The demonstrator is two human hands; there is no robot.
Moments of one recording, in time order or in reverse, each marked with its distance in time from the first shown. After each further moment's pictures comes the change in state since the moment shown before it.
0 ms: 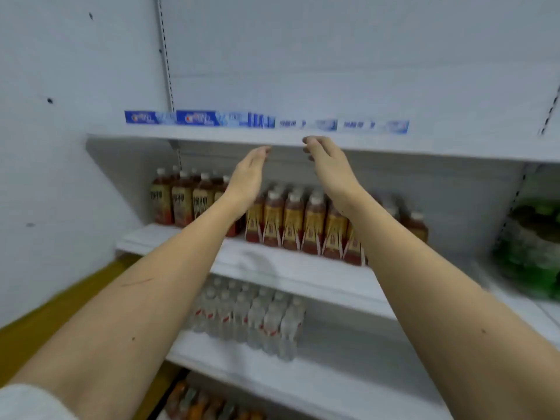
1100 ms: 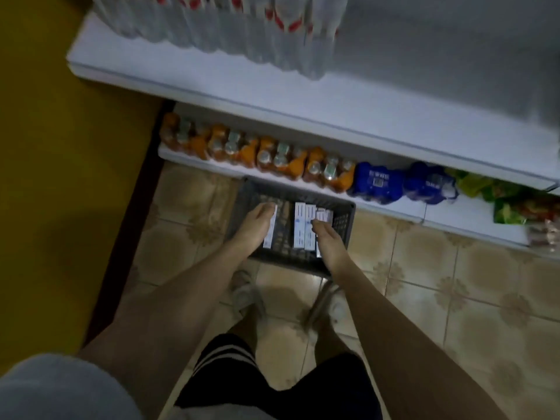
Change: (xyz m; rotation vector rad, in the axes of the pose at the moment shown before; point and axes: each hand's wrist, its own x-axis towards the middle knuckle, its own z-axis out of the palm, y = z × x) left_hand -0.447 -0.494 0.095 0.051 -0.597 -1.262; right_hand -0.452 0.467 0.211 0.063 -0.203 1.490
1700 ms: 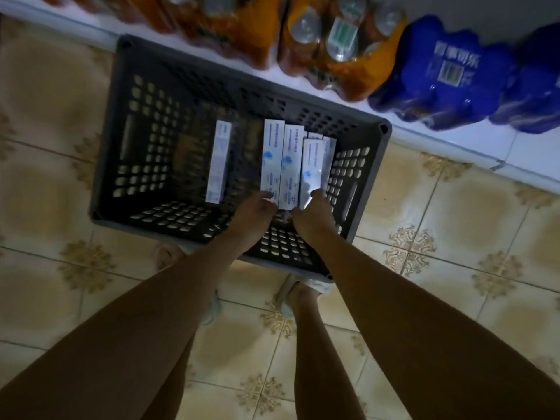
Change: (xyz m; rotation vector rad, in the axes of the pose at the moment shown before) left_hand 0.269 -0.233 0.215 -0.092 -0.067 -0.206; right_hand 0.336 0.230 -0.007 -0.421 0.097 0.139
